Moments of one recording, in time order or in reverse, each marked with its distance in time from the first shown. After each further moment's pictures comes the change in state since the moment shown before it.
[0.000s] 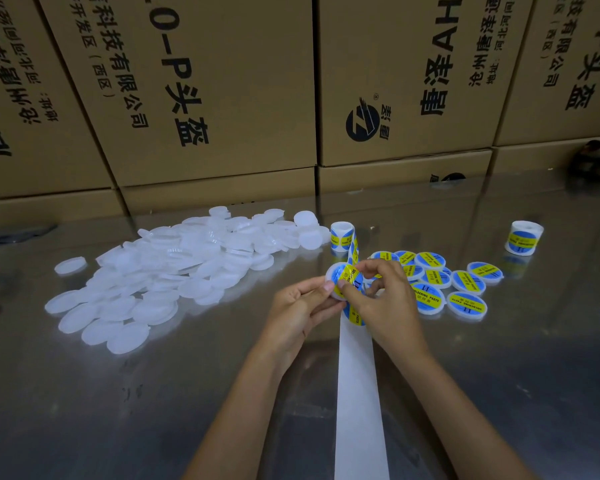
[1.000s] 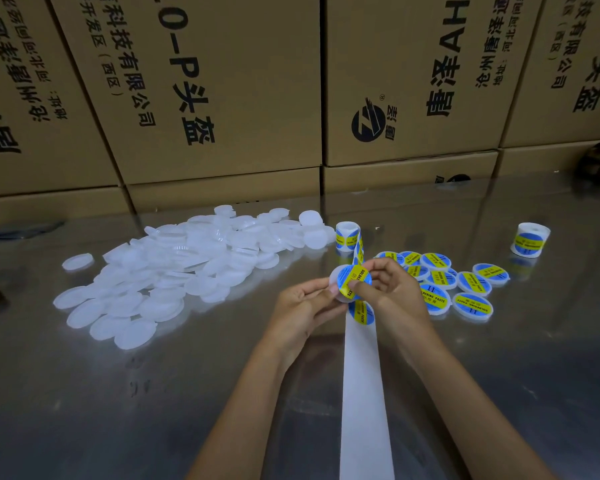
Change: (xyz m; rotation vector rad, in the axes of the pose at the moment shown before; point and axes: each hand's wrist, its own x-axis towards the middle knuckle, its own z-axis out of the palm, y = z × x) left_hand 0.000 -0.001 -0.005 0.035 -0.007 0.002; right_hand 0.007 -0.010 -0.005 0.526 -0.157 0.233
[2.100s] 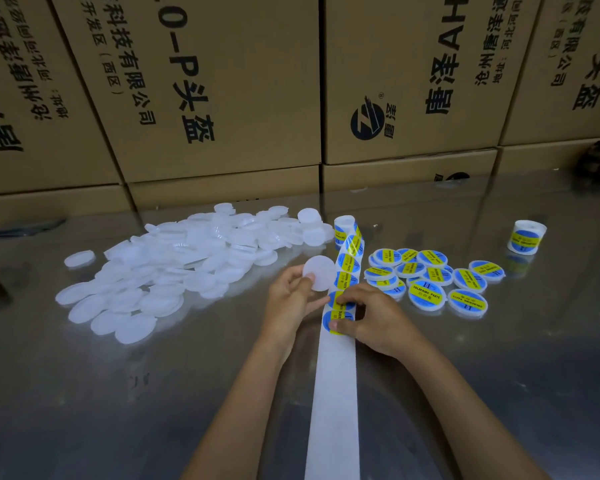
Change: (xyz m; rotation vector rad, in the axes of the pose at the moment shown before) left_hand 0.006 -0.004 0.000 0.103 0.302 0.100; right_hand -0.003 0.022 -0.011 -0.834 -0.346 -0.108
